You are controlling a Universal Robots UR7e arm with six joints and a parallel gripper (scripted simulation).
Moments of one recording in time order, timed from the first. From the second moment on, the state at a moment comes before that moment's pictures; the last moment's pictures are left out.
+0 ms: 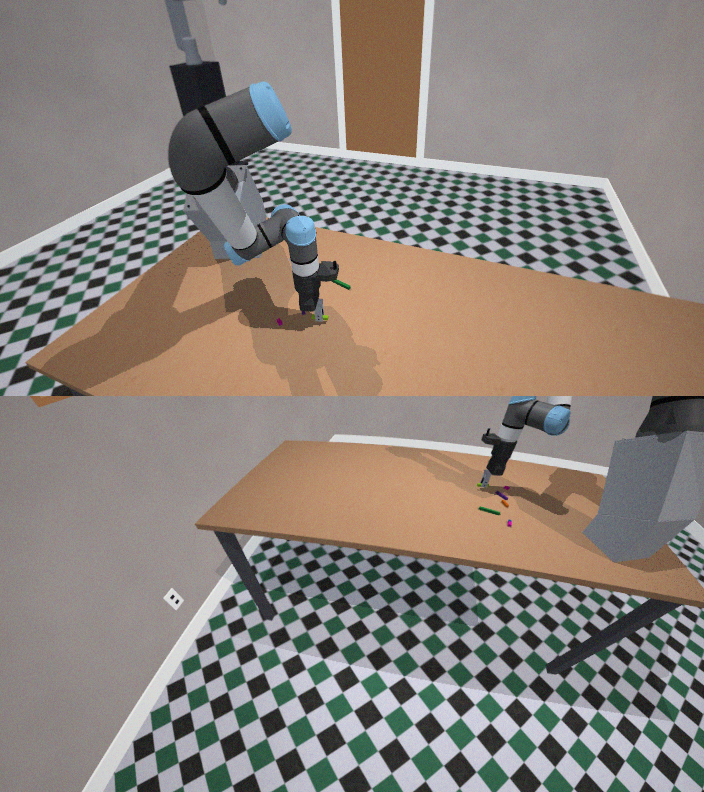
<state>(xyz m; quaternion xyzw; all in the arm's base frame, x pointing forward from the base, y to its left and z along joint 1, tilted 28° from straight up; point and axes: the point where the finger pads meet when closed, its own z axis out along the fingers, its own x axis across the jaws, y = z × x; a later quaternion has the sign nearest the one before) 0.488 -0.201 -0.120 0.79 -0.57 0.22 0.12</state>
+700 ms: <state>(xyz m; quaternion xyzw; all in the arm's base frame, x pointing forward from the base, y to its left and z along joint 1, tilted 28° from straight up) 0.473 -0.171 -0.056 0.79 -0.57 0.22 0.12</state>
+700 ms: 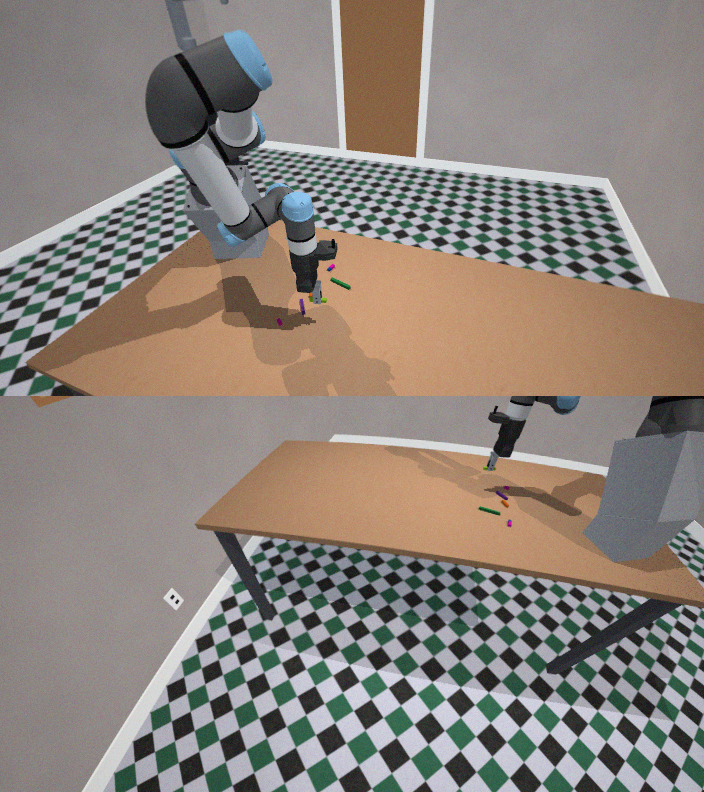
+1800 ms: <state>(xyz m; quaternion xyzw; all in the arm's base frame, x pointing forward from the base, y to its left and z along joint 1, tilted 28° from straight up) 0.471 -0.105 -0.079 0.85 -0.47 0.19 0.14</state>
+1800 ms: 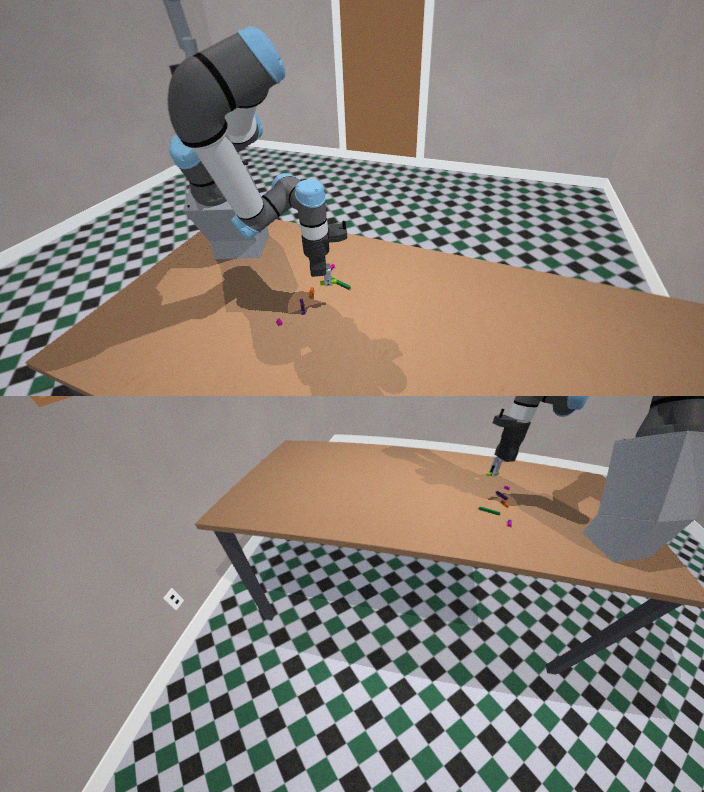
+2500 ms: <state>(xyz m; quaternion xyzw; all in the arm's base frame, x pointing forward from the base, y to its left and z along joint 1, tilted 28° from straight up) 0.427 0.035 -0.155 0.95 -0.19 0.14 0.19</state>
